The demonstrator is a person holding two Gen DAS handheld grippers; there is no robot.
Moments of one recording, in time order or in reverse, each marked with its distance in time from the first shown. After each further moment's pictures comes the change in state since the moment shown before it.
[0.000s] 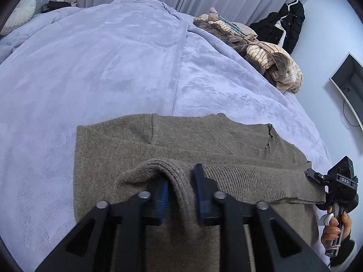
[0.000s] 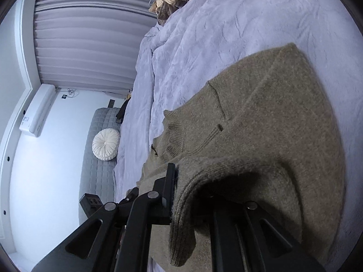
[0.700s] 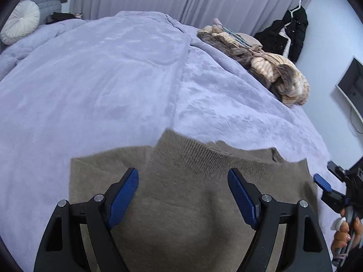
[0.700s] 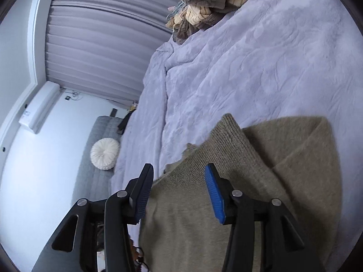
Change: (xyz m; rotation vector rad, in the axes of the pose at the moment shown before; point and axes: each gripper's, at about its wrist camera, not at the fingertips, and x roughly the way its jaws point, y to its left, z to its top) left arm 0.012 -0.019 0.031 -0.006 -0.089 0.078; right arm -0.008 0.049 0.024 -0.132 -0.144 -0.069
